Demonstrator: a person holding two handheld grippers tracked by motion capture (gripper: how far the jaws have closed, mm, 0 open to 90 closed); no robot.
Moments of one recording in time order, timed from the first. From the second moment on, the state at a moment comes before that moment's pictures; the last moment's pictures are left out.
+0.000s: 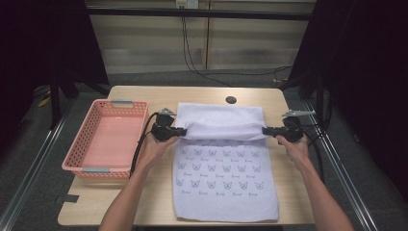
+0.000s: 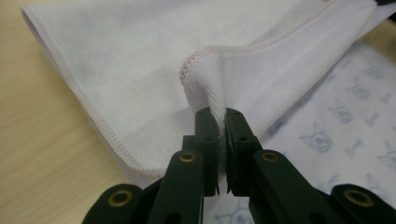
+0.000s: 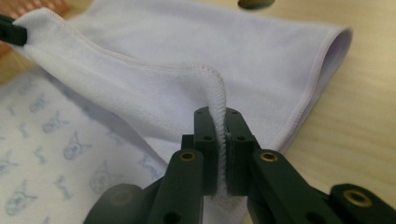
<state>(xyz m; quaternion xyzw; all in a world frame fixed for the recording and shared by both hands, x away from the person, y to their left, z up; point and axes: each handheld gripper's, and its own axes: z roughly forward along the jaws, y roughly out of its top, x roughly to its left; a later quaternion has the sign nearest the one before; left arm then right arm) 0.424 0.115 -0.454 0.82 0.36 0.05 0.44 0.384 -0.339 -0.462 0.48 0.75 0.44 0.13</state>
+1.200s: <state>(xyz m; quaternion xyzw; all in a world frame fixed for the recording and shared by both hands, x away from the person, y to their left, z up) 0.270 0.150 -0.470 0.85 0.29 -0.01 0.44 0.219 -0.339 -0.458 0.41 0.77 0.48 0.08</state>
